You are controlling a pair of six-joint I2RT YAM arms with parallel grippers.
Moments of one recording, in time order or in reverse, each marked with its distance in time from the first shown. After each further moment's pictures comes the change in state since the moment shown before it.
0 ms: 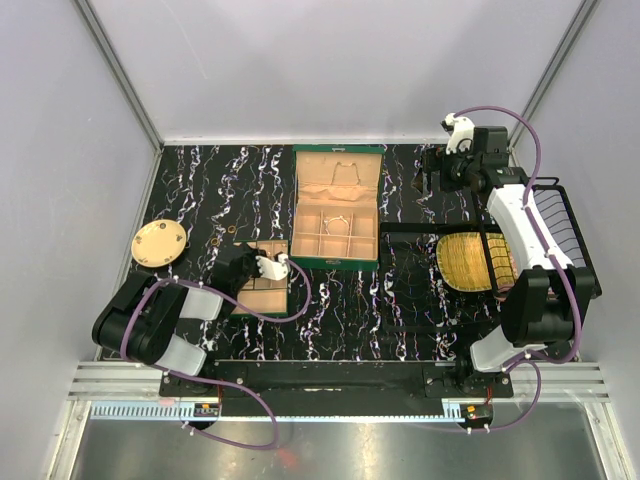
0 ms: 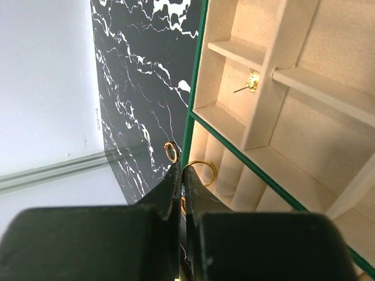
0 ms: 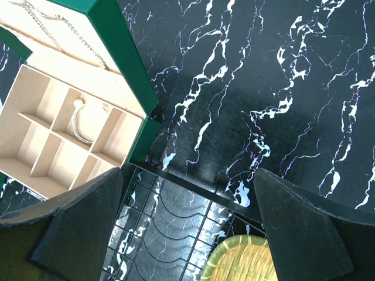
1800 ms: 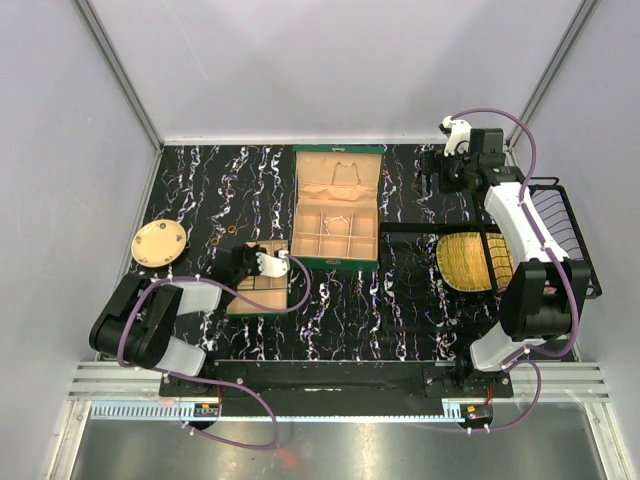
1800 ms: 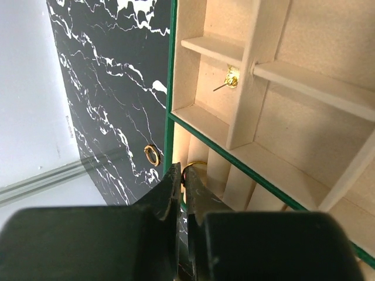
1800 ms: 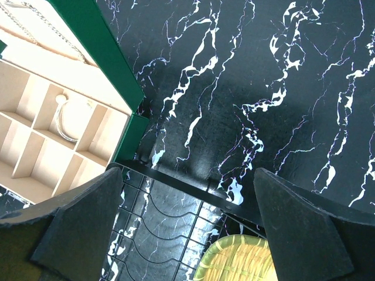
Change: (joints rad) left arm 0.022 -0.026 0.090 -0.255 0.052 0.005; right arm 0.000 0.039 0.000 0.000 0.034 -0.015
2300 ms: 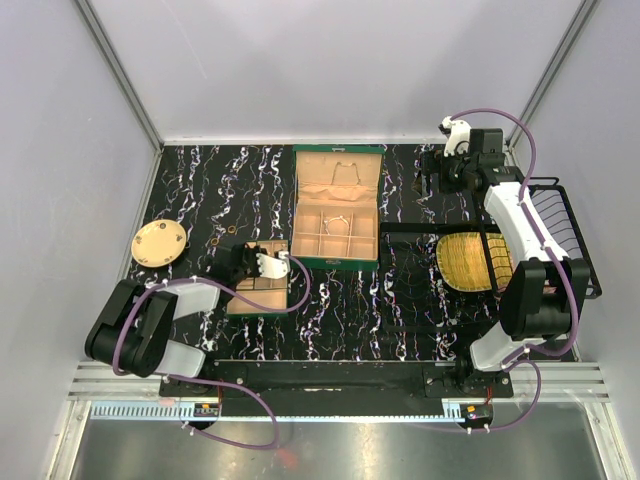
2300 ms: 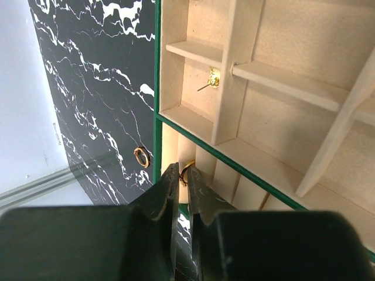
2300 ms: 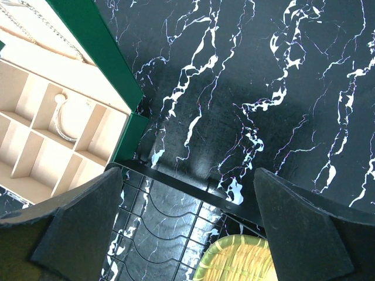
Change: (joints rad) left arm 0.000 -0.043 0.026 -0.122 0.033 -0.014; right arm 0.000 0.003 0.000 -0.001 0.001 0.000
